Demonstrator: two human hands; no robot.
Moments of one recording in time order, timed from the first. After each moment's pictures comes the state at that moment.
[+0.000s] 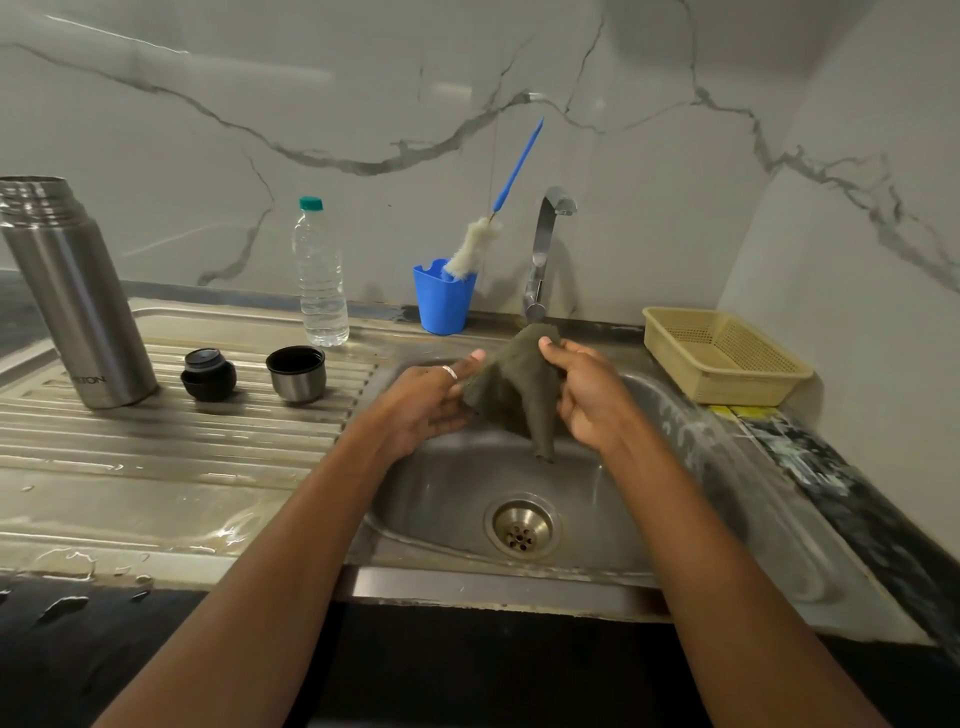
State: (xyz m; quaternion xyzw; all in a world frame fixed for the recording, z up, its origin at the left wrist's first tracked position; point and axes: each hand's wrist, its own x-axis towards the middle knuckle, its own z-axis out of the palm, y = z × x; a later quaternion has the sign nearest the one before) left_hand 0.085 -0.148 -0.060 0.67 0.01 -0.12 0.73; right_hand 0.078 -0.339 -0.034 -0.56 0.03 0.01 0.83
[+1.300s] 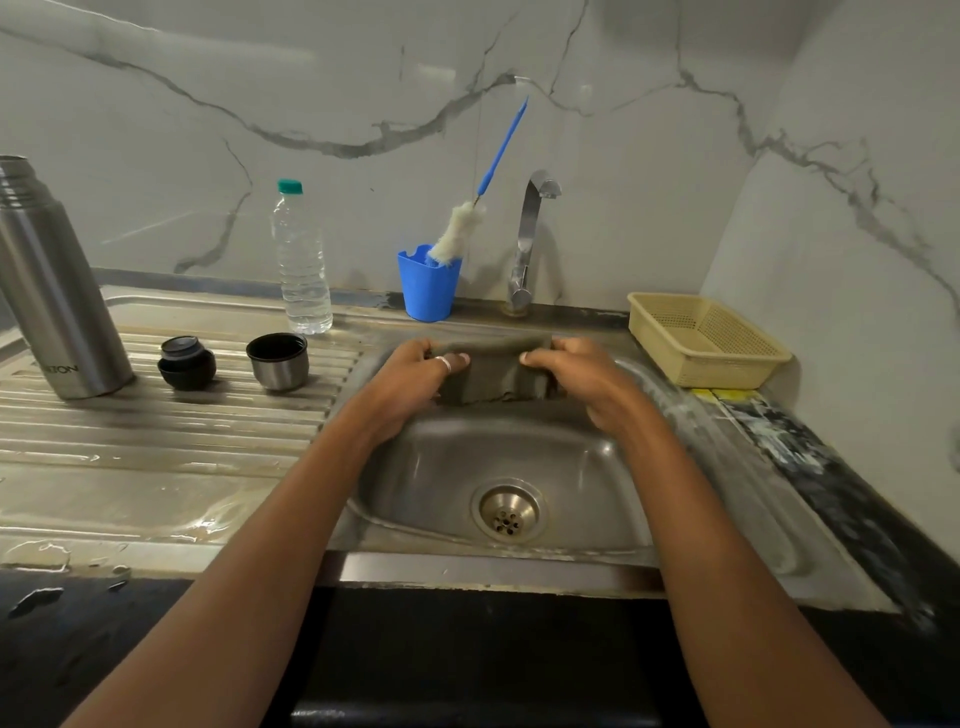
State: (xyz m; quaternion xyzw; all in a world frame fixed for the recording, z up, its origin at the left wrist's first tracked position) left_hand 0.090 -0.153 -0.061 0.76 -0.04 -0.03 0.65; right_hand 0.077 -0.367 -0.036 -0.83 0.01 -0.01 0.56
